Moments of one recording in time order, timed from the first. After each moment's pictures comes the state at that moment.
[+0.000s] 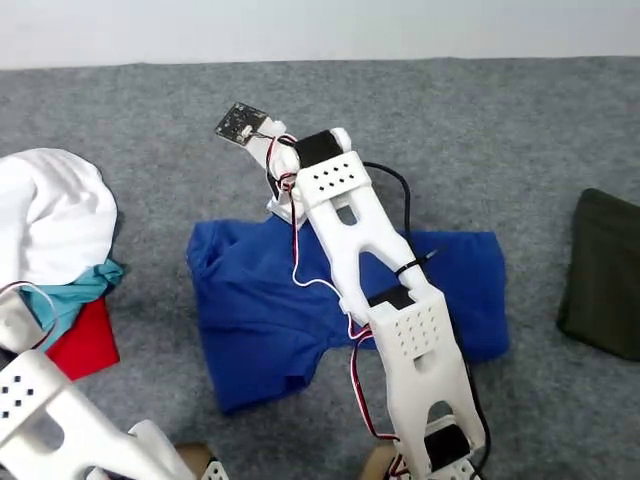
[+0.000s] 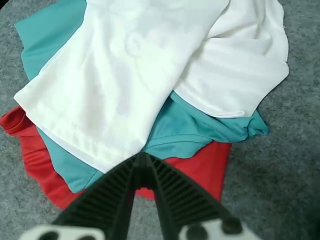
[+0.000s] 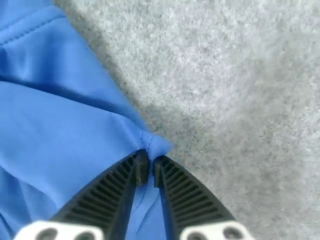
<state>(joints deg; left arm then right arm) -51.4 -46.2 39.8 72.0 -5.0 -28.7 48.8 -49.8 83.1 29.8</state>
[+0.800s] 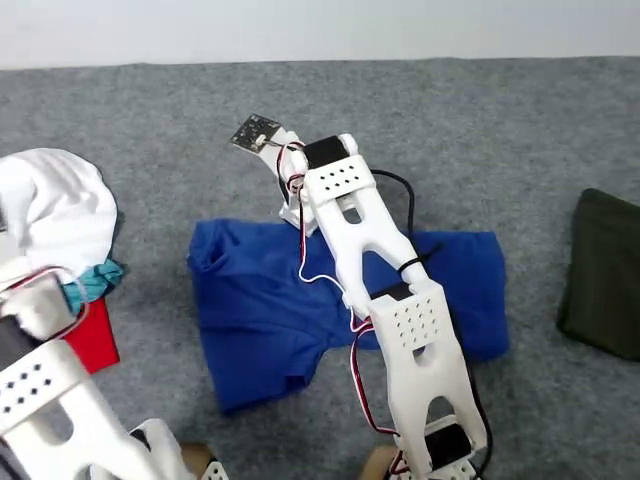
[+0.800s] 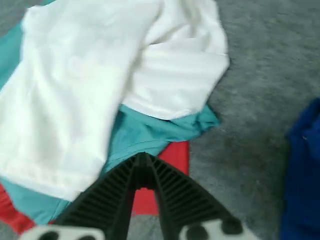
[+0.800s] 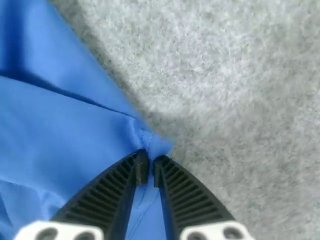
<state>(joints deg) -38.7 -46.2 40.0 72.6 -7.3 -26.6 51.6 -49.8 84.9 29.8</state>
